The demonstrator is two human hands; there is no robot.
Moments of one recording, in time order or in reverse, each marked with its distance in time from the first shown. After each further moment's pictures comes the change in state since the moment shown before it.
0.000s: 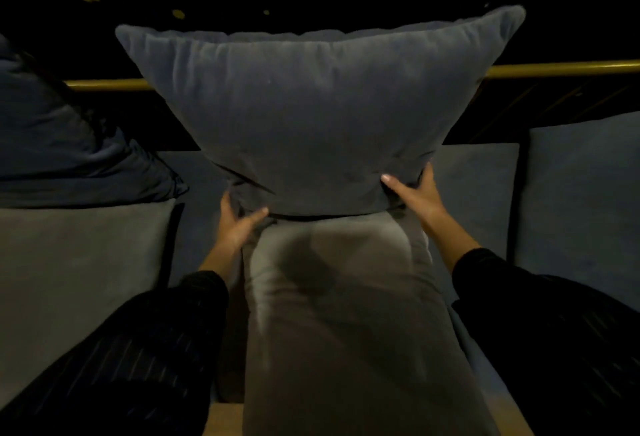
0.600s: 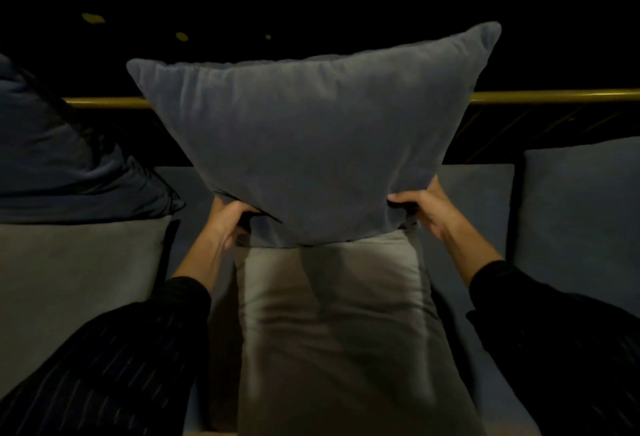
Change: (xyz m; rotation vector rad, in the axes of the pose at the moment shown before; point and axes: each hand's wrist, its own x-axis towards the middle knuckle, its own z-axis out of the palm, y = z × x) left_hand 0.011 0.062 0.004 -0.243 -0.102 -0.001; right_hand 0.022 -0.027 -0.014 0.225 -0.114 0.016
